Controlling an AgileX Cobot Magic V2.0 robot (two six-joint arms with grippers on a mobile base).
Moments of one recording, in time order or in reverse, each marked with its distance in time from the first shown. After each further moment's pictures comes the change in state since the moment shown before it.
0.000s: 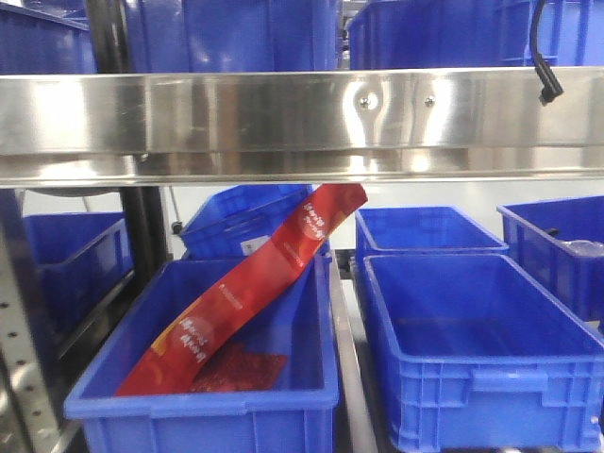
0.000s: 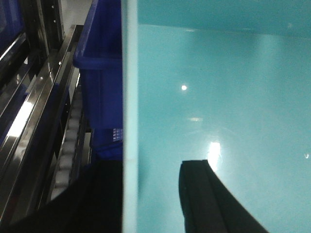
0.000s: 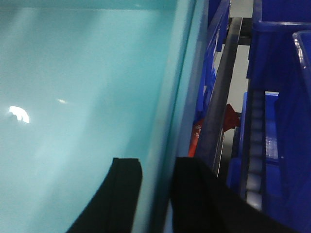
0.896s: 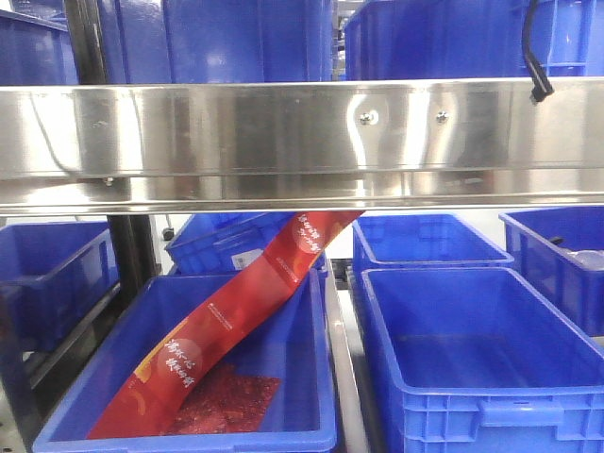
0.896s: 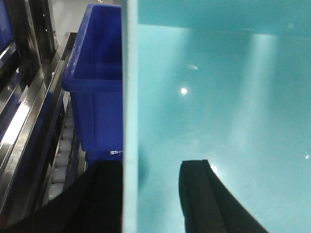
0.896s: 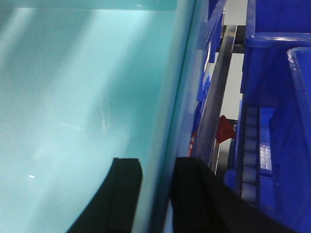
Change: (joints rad) left arm 0.000 0.000 0.000 0.000 -0.002 0.000; right arm 0.000 0.000 0.000 0.000 0.000 -0.002
